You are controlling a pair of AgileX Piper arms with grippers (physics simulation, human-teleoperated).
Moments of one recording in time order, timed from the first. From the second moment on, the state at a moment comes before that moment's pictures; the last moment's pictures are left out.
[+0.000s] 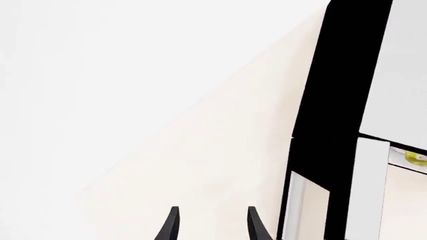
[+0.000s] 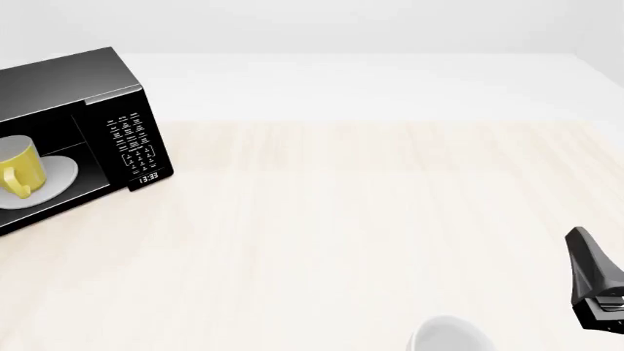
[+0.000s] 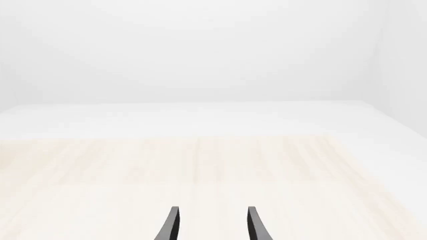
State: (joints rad) left arm 1.07 1.43 -0.93 0.54 0.18; right arm -0.01 0.02 0.00 0.00 0.01
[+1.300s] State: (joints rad) left arm 0.83 1.55 -0.95 0.56 0.09; right arm -0.01 0.02 0.00 0.00 0.01
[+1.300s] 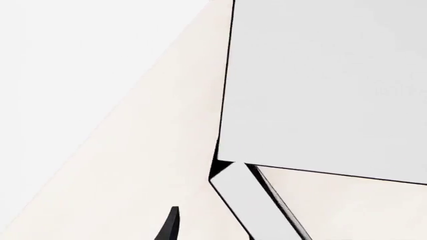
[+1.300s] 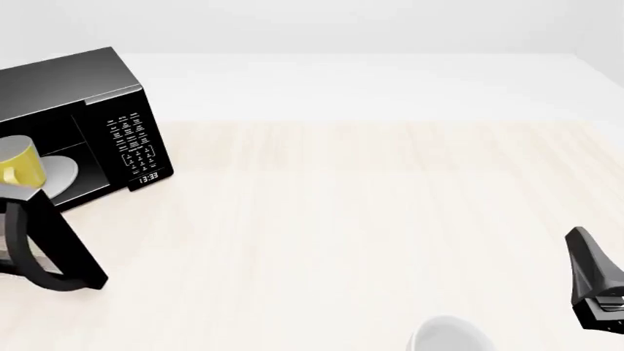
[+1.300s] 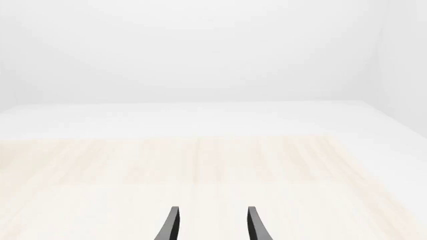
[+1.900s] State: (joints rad) left arm 0.72 1.57 -0.99 0.58 0.02; right arm -0.01 0.02 0.00 0.00 0.01
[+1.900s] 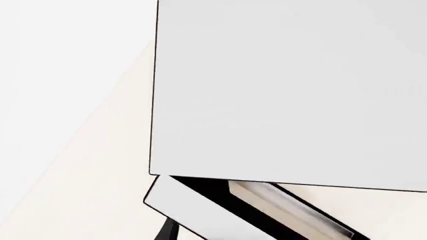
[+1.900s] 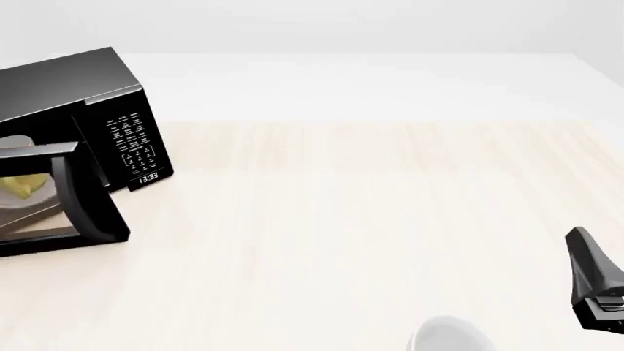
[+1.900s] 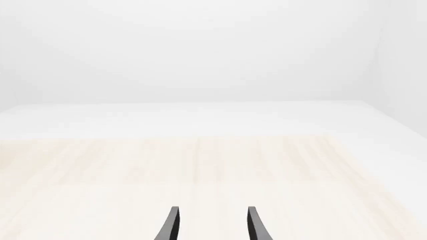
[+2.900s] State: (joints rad) left arm 0.61 1.63 -1.11 0.60 -0.15; right arm -0.01 0.02 0.00 0.00 0.01
